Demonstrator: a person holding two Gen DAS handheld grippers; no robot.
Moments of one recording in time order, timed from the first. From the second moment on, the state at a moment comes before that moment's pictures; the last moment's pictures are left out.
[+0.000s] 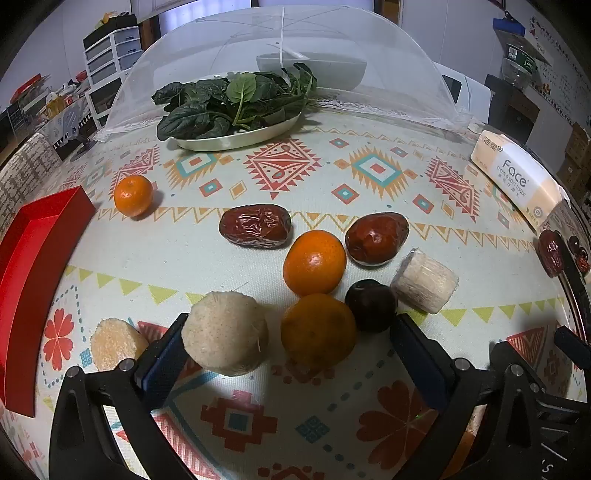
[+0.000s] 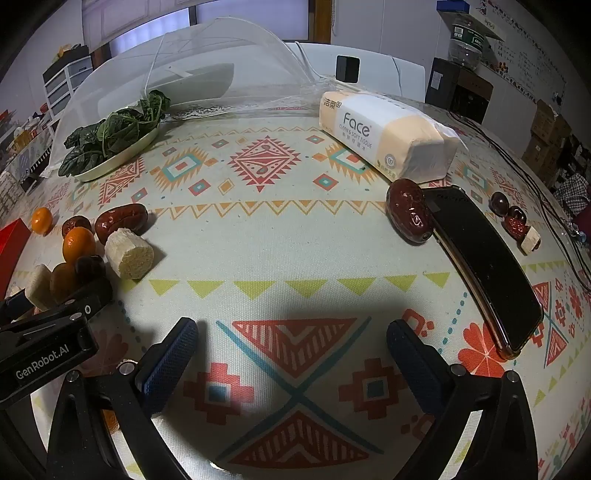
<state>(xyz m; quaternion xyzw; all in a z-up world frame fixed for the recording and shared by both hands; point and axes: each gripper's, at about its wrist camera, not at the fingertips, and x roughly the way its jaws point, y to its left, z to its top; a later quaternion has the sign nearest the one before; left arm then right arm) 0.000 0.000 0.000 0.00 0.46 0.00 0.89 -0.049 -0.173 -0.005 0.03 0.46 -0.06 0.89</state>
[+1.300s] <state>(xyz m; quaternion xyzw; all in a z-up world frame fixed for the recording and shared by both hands) 0.000 -0.002 0.000 0.00 0.48 0.00 0.88 -0.048 -0.171 -0.005 0.04 0.46 -0.06 0.89</state>
